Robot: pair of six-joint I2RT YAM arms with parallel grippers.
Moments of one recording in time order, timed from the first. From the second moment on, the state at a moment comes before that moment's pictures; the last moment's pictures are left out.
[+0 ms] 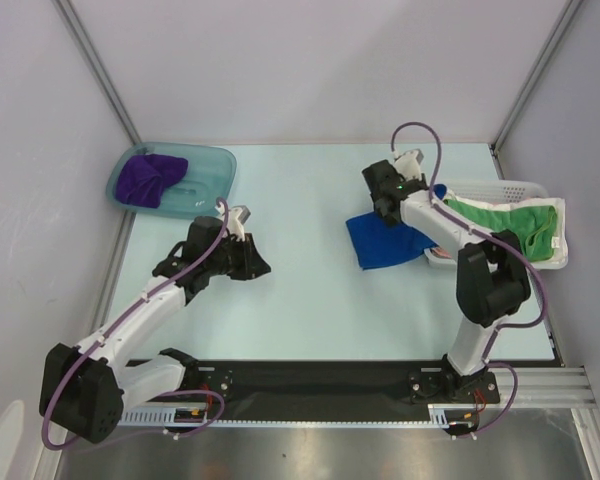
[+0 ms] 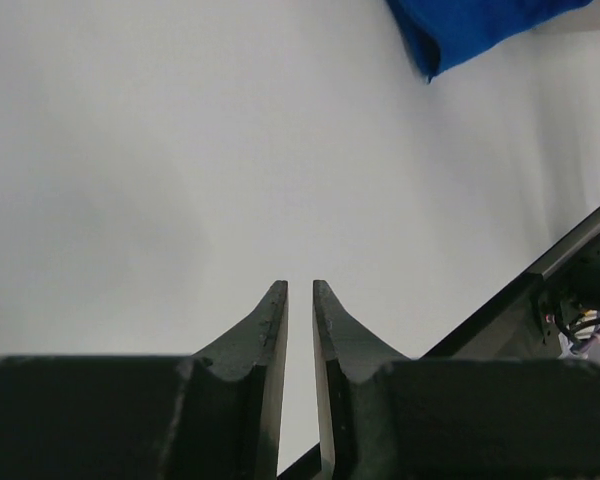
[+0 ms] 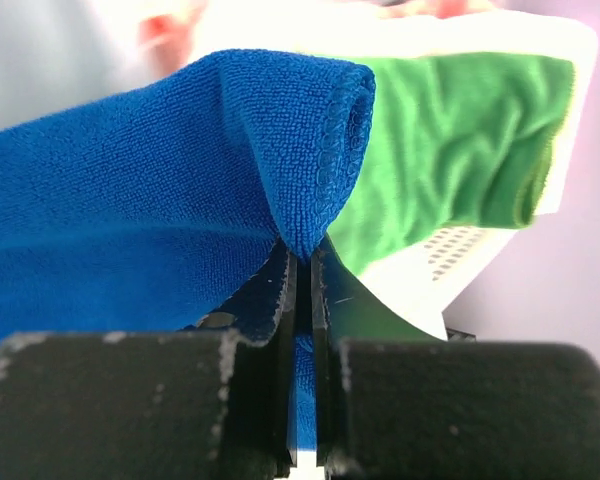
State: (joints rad) left arm -0.39 1.08 0.69 -0.32 0.37 -0.40; right arm 0.47 1.81 1.40 -0.70 1.07 0.25
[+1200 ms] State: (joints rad) left arm -0.39 1.08 0.68 -0.30 0.47 -0.40; right arm -0.15 1.55 1.32 -0.59 0.87 0.14
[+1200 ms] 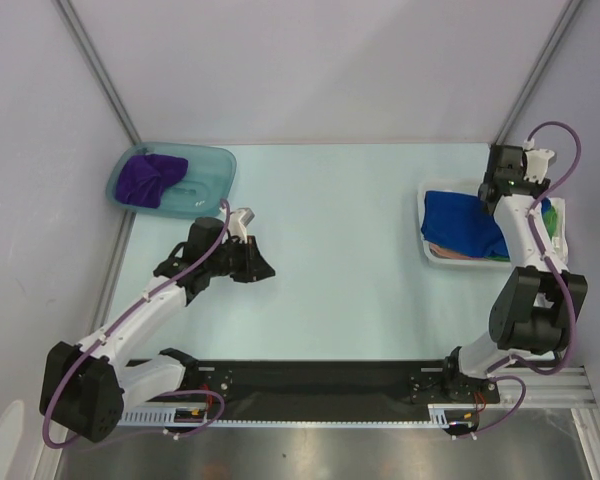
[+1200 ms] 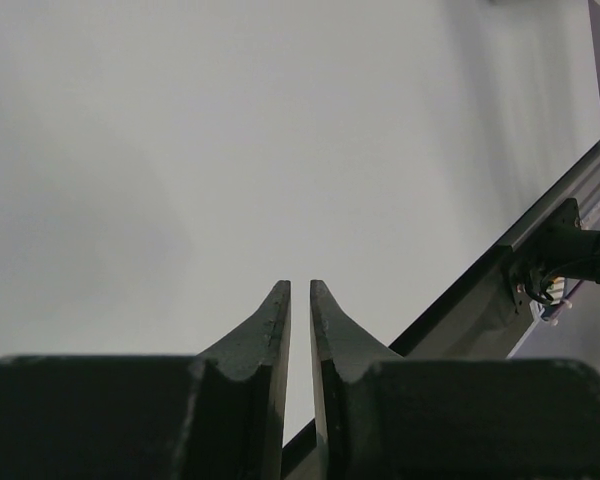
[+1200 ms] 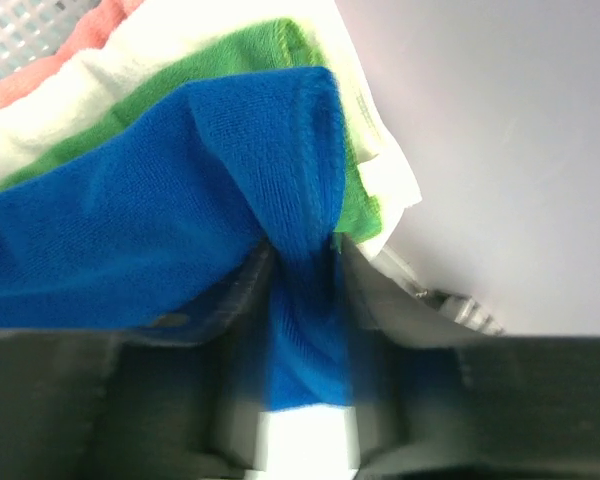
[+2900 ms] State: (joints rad) left arm 0.06 2.22 1.79 -0.25 -0.75 -0.61; right arm 0.52 1.39 1.07 -0.29 0.10 0.40
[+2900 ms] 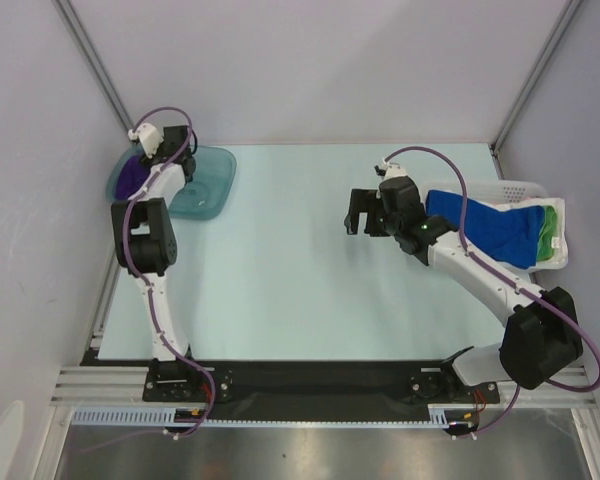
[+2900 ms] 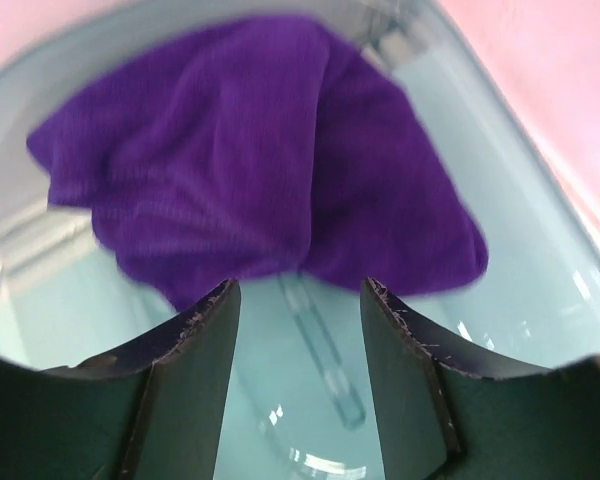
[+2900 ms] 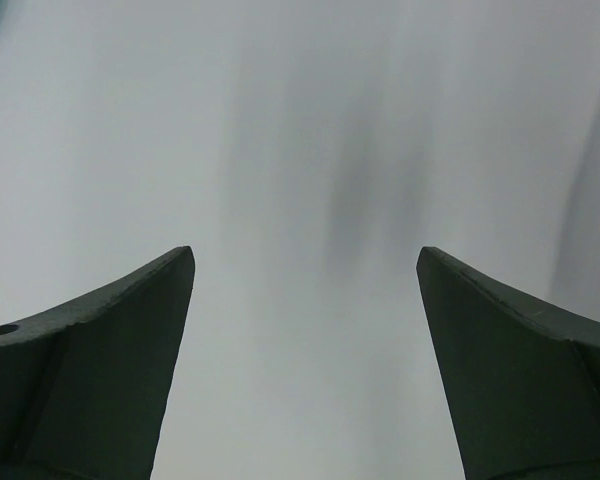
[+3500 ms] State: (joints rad) left arm 0.10 2.33 1.88 -0.19 -0.71 -0.54; right arm 0.52 1.45 1.07 -0.27 0.09 0.41
